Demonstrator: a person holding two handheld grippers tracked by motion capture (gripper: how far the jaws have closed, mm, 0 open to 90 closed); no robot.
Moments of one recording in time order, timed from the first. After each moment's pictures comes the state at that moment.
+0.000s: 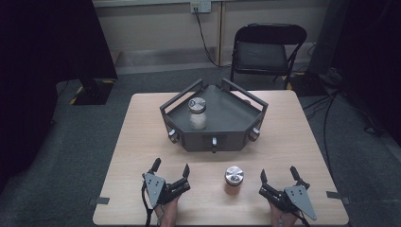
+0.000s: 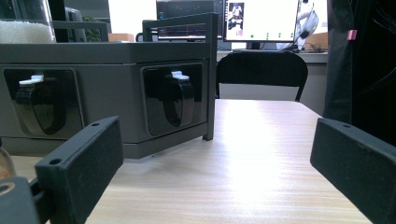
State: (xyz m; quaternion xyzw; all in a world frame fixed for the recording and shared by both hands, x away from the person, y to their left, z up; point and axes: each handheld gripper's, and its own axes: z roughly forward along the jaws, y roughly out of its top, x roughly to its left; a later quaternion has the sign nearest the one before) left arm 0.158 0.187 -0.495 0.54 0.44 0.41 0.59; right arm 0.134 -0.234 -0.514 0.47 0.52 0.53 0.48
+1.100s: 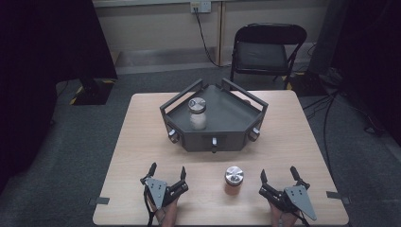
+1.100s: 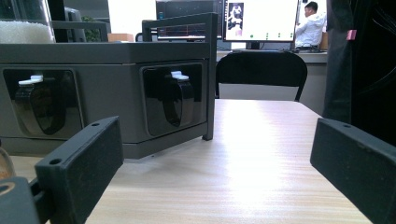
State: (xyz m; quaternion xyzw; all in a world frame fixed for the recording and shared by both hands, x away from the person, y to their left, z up) left arm 0.156 0.175 -0.516 0.53 0.45 0.46 0.55; right arm 0.134 -0.234 -0.514 0.47 0.52 0.53 0.49
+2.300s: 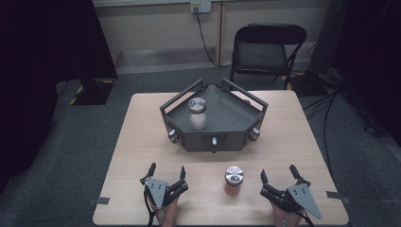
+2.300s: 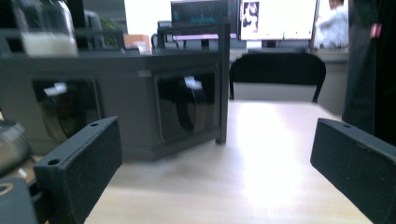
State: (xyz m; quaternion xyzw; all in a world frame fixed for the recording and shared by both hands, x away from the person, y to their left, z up) left arm 0.156 0.172 -0.516 0.53 0.46 0.46 0.54; right arm 0.131 -0.249 -0.499 0.45 0.53 0.55 0.46
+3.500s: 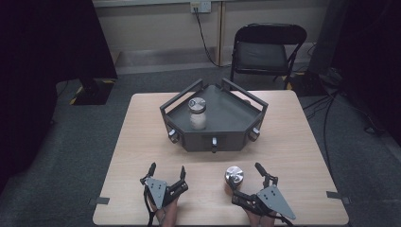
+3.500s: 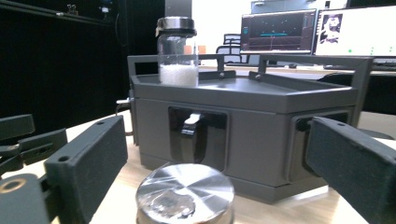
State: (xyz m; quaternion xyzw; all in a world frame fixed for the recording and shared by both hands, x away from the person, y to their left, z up) left arm 0.156 0.173 -0.516 0.53 0.46 0.46 0.54; right arm 0.134 -0.205 -0.481 0.36 0.58 0.61 0.39
